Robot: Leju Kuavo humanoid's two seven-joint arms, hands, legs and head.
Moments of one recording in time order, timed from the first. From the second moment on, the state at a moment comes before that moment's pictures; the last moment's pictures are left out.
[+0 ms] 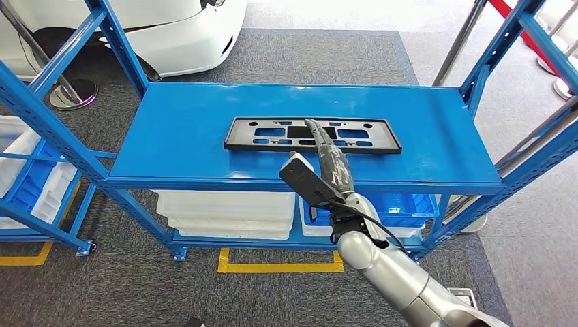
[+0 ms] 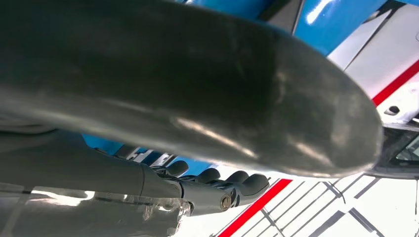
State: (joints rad) left arm -0.17 0.06 -1.07 -0.25 0.86 0.03 0.05; right arm -0.53 -0.14 0.71 -1.23 0.37 -0.36 0.29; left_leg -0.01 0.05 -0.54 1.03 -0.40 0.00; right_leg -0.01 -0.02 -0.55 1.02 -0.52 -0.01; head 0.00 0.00
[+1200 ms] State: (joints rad) left arm -0.19 0.06 -1.07 -0.25 0.83 0.01 0.06; right arm -0.46 -0.15 0.65 -1.33 0.38 -0.37 0.31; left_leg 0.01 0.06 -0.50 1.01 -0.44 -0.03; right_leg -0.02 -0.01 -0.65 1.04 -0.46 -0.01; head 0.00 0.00
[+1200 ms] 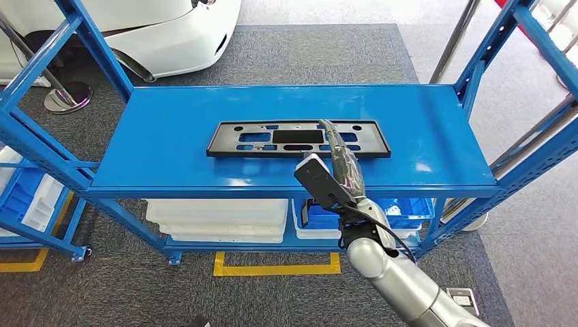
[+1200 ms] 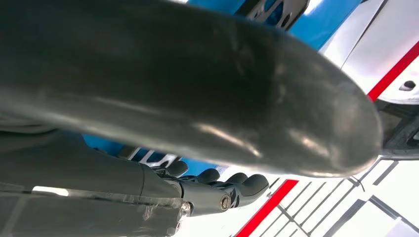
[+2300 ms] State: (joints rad) left arm -0.19 0.05 -1.06 -0.25 0.83 0.01 0.07; right arm -0.48 -0.18 0.62 -1.31 0.53 -0.35 0.45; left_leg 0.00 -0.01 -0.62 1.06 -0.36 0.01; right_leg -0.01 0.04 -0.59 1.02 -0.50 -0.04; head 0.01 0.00
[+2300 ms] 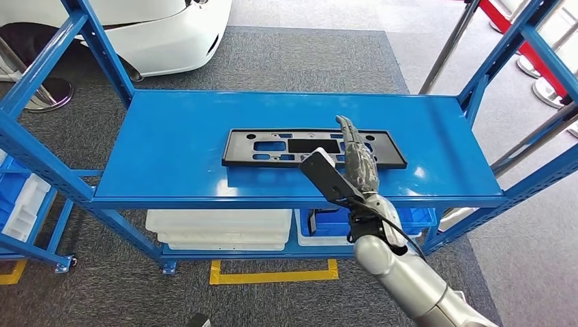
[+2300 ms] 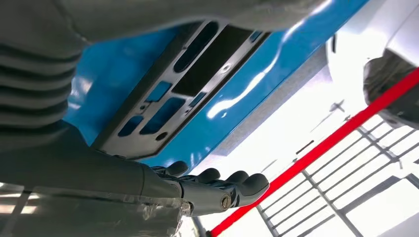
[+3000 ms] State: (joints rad) left arm -0.21 0.05 -1.06 -0.25 0.79 0.00 0.08; right arm -0.63 -0.35 0.59 -0.87 0.66 -0.05 0.50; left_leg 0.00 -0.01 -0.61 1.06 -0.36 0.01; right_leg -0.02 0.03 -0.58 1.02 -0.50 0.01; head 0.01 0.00
